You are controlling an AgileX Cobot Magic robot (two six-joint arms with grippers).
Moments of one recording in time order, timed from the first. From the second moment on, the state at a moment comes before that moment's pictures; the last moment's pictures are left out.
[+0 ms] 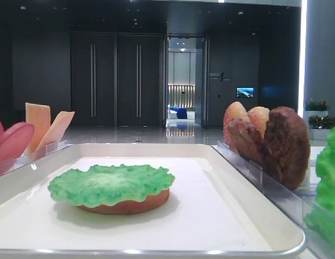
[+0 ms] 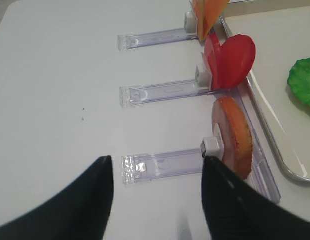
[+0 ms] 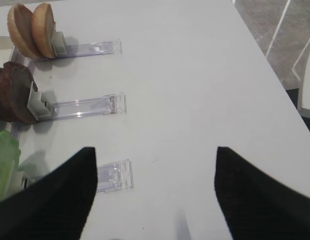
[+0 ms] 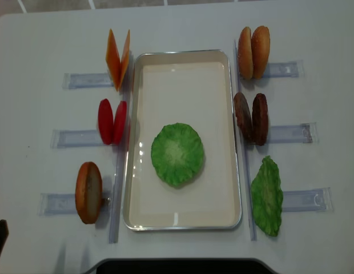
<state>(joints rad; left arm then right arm) -0.03 -0.02 -0.47 0.05 1.11 0.08 -0.07 -0.01 -0.51 0.02 1.13 0.00</state>
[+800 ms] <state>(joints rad) -0.03 -0.02 -0.47 0.05 1.11 0.08 -0.07 -0.01 -0.51 0.02 1.13 0.00</state>
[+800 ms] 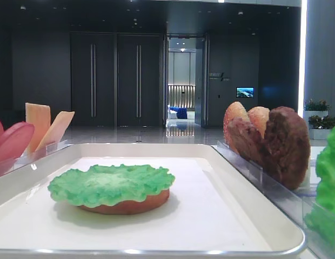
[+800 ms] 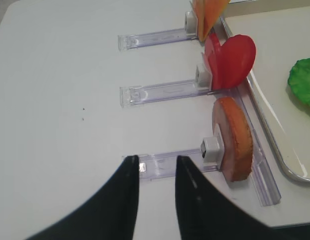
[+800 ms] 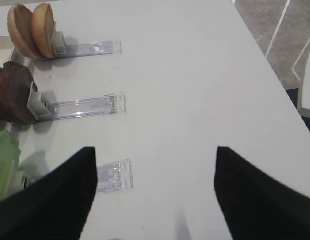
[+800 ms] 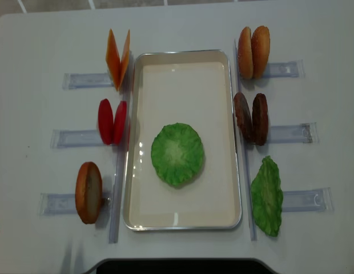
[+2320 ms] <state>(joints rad) -0.03 1.29 -1.09 0.04 1.03 -0.14 -0.07 -0.01 -0.51 0.02 1.13 0.00</state>
